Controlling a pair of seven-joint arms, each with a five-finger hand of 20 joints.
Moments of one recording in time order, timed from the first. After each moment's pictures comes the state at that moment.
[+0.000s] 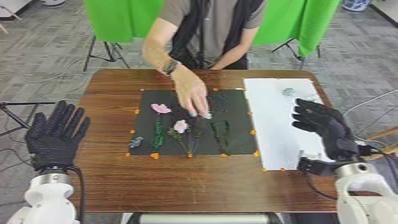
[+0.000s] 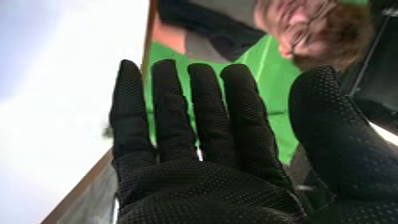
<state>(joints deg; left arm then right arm) 122.7 -61.6 -97.0 -119.2 8.7 13.6 23.9 -122.3 -53.6 95.9 -125.0 -70.7 17.8 4.2</state>
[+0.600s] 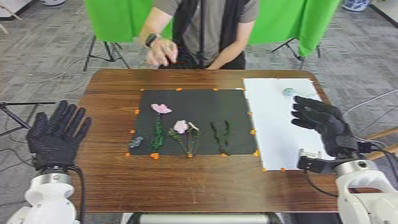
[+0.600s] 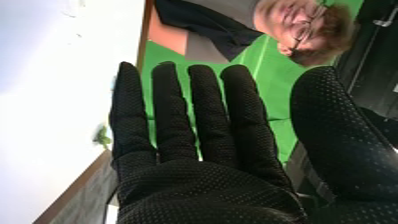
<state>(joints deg) 122.8 -61.5 -97.1 -119.3 8.8 13.6 23.5 -121.8 -54.0 96.3 -124.8 -71.8 16.0 4.5</state>
